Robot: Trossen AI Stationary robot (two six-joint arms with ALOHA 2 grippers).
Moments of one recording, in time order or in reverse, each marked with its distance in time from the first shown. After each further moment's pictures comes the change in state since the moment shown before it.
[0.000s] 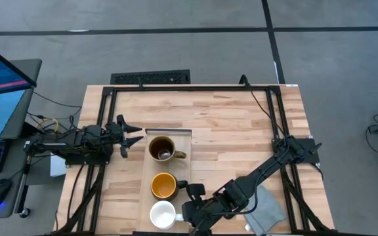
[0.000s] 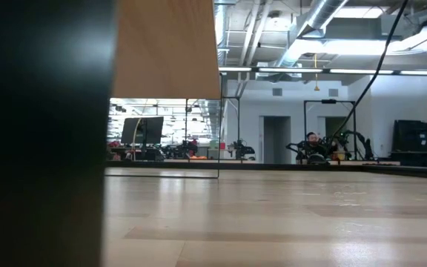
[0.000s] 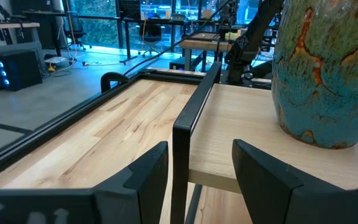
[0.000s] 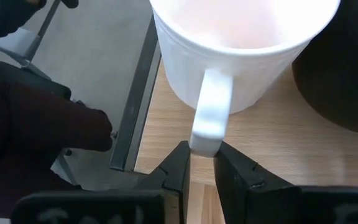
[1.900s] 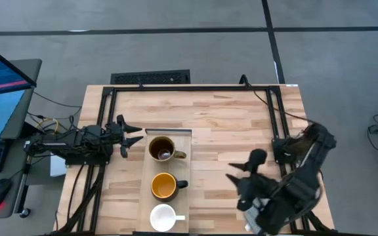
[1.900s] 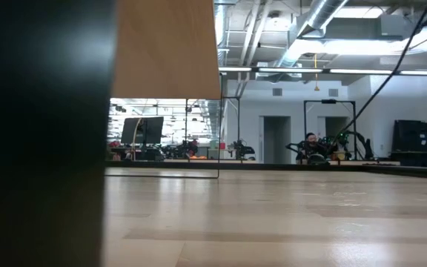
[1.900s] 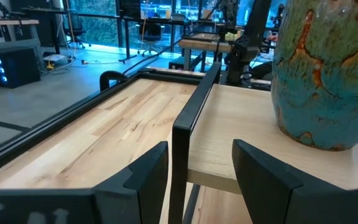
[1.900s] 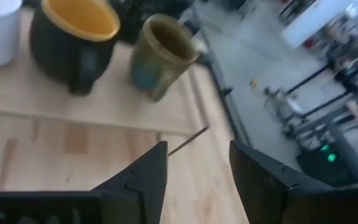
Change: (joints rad) left arm 0.000 0.000 0.000 0.000 0.001 -0.018; right arm 0.246 -0.316 -0.015 -0.829 0.896 0.236
